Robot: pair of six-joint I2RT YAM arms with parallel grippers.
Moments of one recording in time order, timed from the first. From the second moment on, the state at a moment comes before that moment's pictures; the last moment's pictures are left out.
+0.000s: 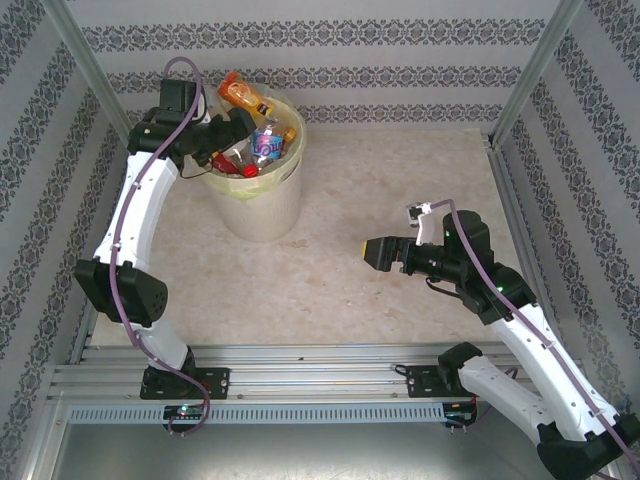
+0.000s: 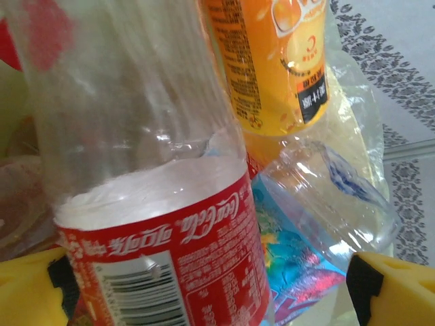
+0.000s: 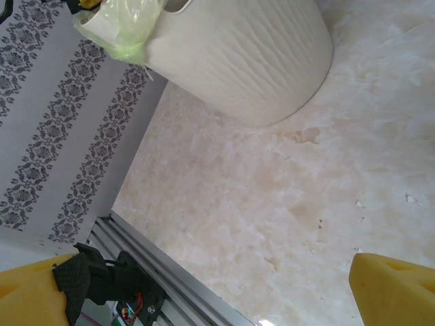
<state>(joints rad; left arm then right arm) -0.10 1.72 1.97 -0.95 0.24 -0.61 0.44 0.77 0.89 -0.62 -0.48 0.59</state>
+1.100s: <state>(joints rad) -0.09 1.16 1.48 -1.06 0.18 -0.54 0.44 0.73 0.89 -0.64 -0.44 0.58</state>
